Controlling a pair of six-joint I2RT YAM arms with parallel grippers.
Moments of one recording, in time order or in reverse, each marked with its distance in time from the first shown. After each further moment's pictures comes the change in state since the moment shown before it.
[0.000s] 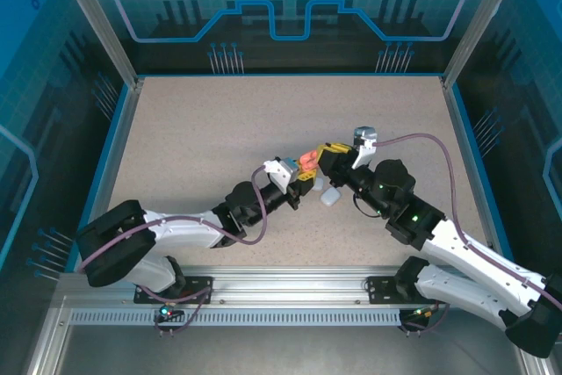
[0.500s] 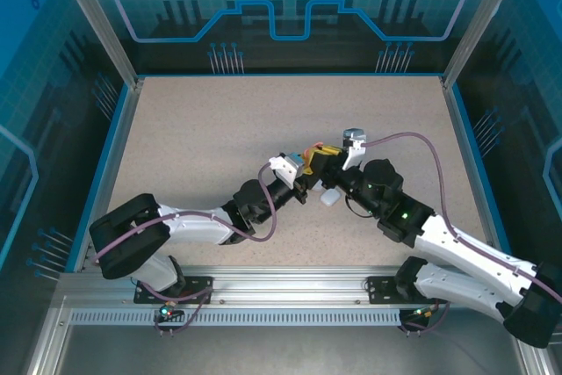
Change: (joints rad) left arm -0.013 0.080 0.058 0.063 -0.069 0.006; right arm 0.035 0.074 -0.006 0.038 0.010 0.010
